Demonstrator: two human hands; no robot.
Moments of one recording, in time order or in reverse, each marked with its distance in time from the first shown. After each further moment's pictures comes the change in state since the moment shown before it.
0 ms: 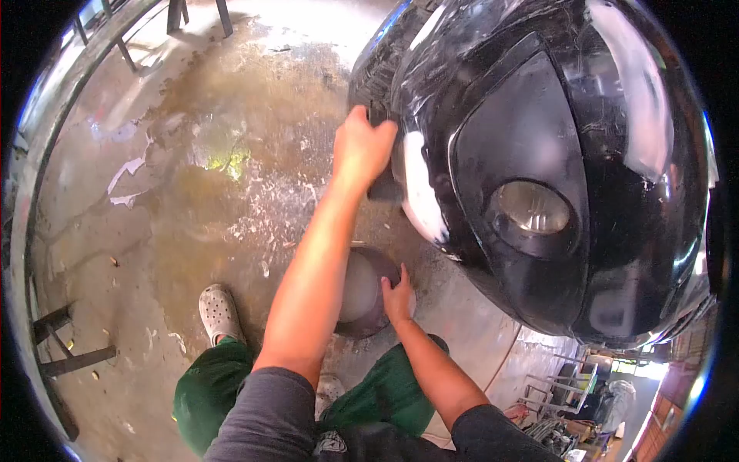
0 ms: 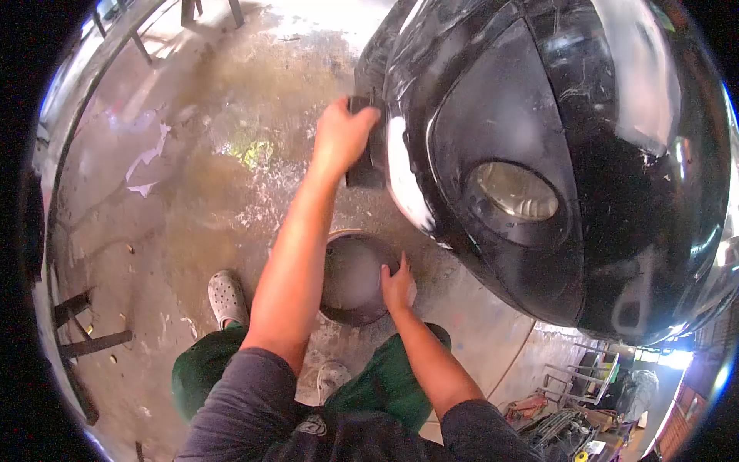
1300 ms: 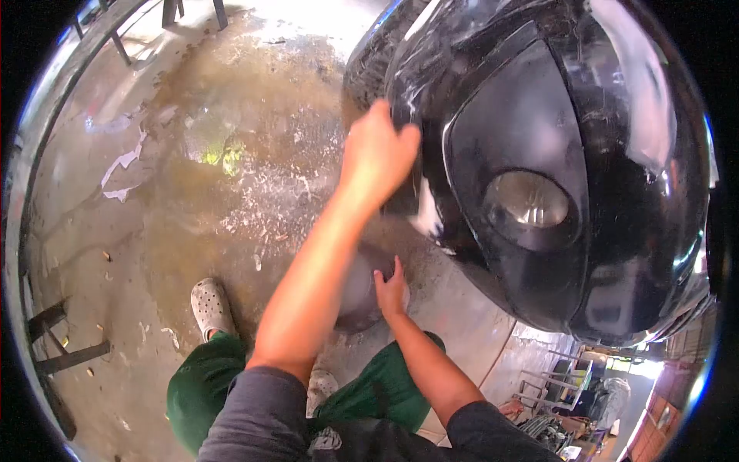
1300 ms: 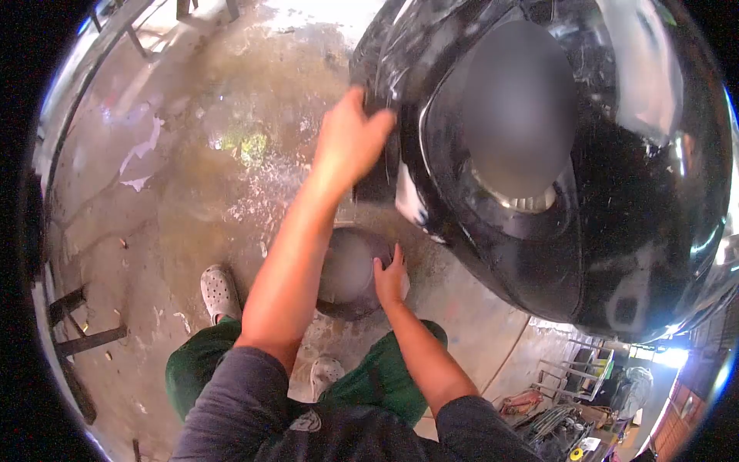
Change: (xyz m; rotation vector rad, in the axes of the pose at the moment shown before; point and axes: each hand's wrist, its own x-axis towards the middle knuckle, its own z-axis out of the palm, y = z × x) left_hand -0.040 0.040 0.000 0.111 -0.031 0.115; right_hand 0.002 0.002 0.002 -0.014 0.028 -0.062
